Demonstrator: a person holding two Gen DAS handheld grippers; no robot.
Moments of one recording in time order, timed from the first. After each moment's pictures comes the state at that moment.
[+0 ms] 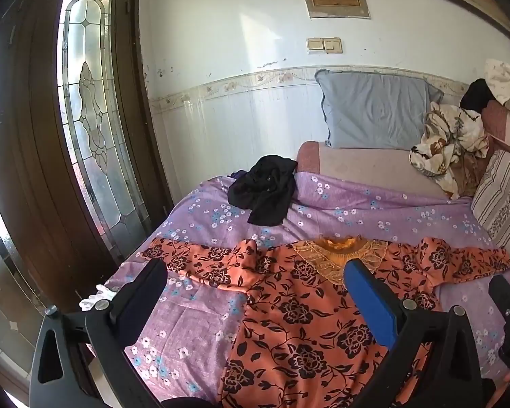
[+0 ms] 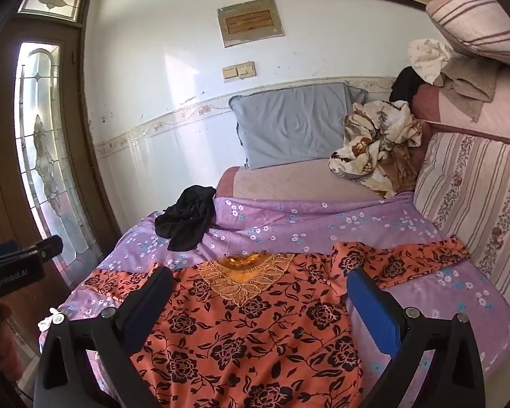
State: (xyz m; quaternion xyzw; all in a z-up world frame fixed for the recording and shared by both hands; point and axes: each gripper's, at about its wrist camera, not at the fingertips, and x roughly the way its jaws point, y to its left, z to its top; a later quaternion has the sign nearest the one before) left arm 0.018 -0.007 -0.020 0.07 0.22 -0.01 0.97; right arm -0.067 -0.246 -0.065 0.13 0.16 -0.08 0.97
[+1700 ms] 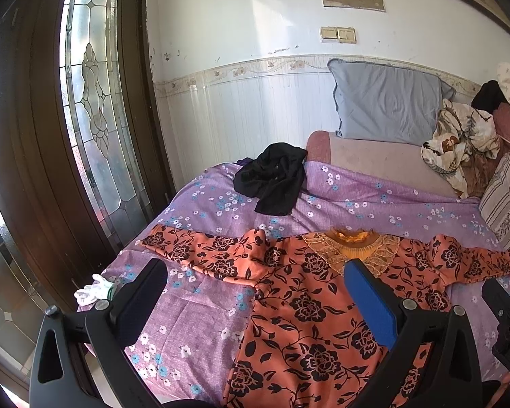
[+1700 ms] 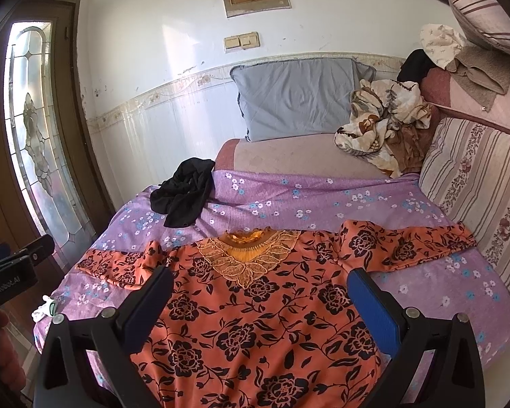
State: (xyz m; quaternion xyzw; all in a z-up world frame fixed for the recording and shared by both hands) left arm 0.045 0.019 -0.046 0.06 0.24 0.00 0.97; right arm -0.019 -0.208 -0.084 0.11 0.22 -0.10 0.96
